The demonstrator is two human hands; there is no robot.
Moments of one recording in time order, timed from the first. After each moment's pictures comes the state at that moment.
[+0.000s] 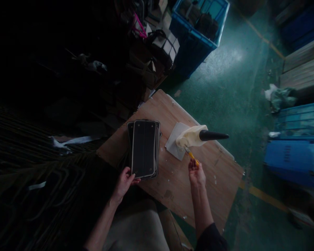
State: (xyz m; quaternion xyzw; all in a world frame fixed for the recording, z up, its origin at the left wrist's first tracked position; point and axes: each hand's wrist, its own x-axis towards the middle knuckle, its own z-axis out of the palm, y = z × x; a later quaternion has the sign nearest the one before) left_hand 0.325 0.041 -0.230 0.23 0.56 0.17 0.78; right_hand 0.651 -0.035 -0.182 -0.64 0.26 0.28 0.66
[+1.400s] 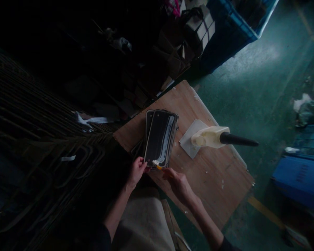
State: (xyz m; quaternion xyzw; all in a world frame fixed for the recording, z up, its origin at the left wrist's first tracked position) left_hand 0.323 0.030 -0.242 0.20 0.59 0.22 0.75; right_hand 0.516 -0.008 -0.127 -0.63 -0.58 0.49 0.16
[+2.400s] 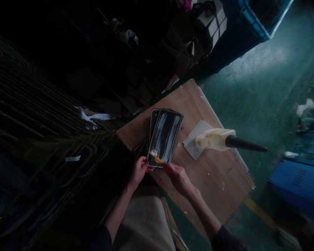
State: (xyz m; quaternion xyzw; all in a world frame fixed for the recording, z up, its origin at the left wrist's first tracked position) left_hand 0.318 0.032 -0.247 0.16 0.59 0.23 0.76; right_hand 0.509 0.027 -0.142 -0.59 -0.62 0.50 0.15
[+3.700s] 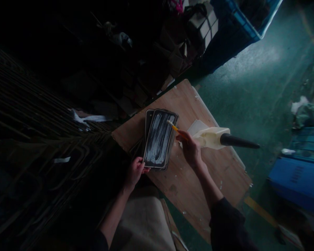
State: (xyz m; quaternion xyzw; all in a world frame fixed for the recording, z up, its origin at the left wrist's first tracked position) left_hand 0.324 0.027 -0.247 0.16 0.60 0.24 0.74; right_hand 0.569 0.104 -0.143 -0.69 -0.61 0.30 0.26
